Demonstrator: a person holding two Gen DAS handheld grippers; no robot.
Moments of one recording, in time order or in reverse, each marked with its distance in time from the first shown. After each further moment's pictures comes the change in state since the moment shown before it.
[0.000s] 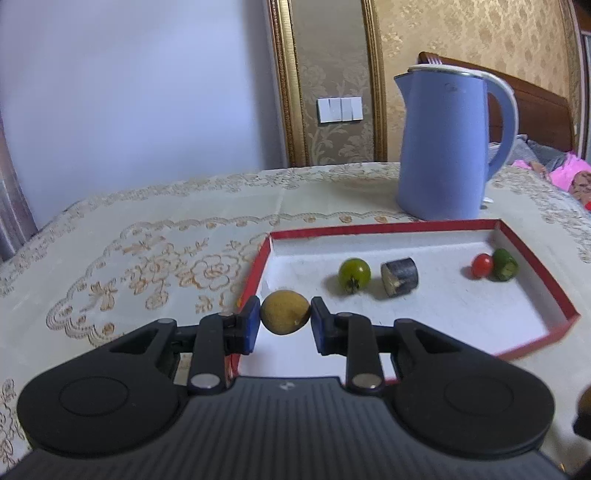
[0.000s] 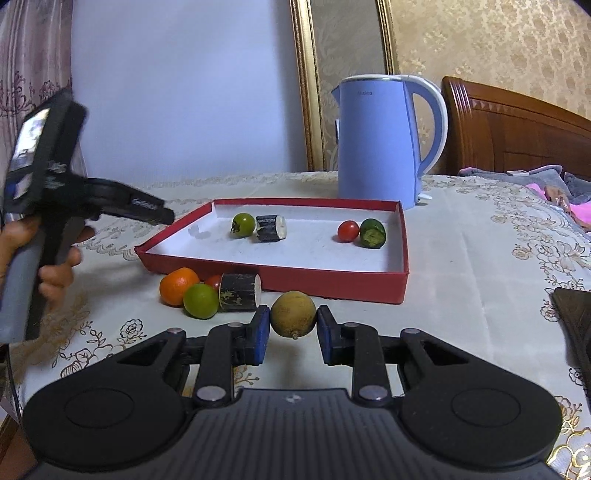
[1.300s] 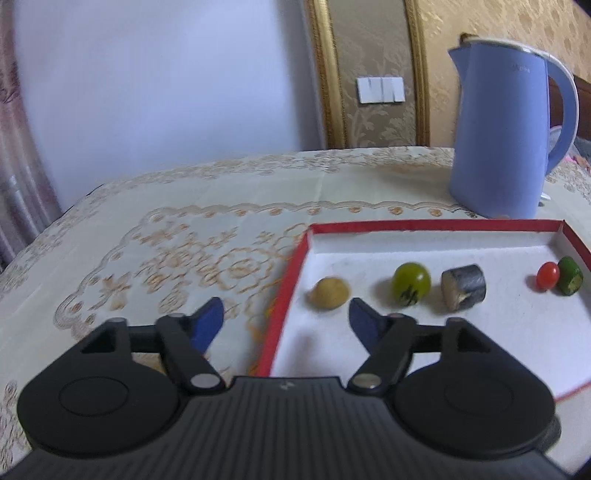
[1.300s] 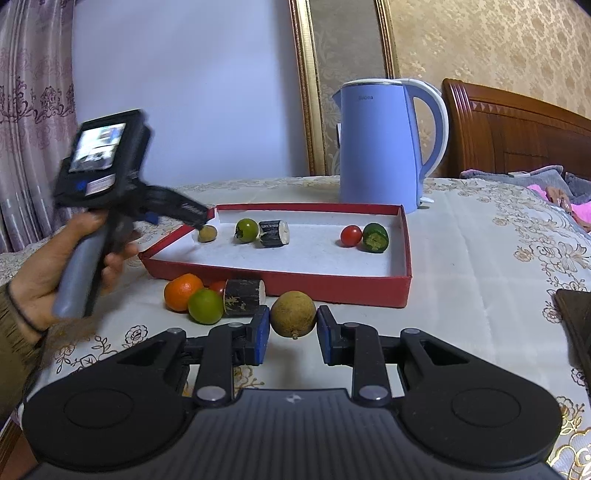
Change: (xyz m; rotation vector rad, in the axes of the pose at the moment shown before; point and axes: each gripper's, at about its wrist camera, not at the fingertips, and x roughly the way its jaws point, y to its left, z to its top) left arm 0.044 0.016 0.003 -0.043 0.059 0.111; right arm 0.001 0.002 0.002 0.007 -0.009 0.011
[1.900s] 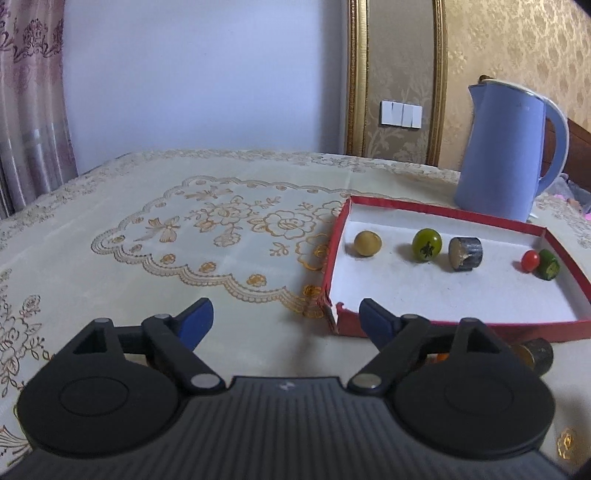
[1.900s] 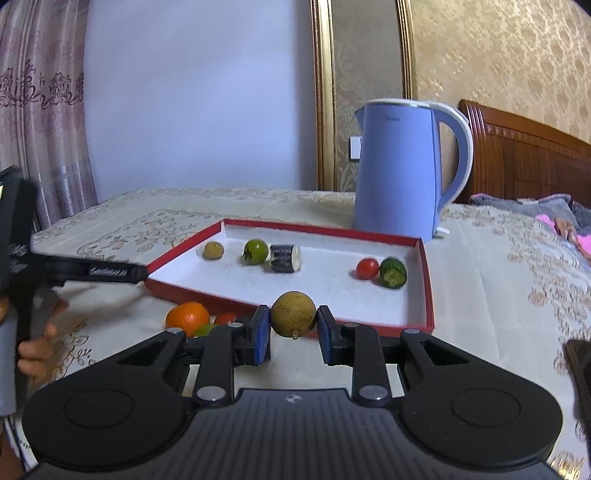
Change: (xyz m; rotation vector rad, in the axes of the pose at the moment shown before) left arm -0.053 0.053 -0.062 -0.152 -0.044 -0.039; right arm 0.026 0.018 0.030 -0.078 -0.026 -0.017
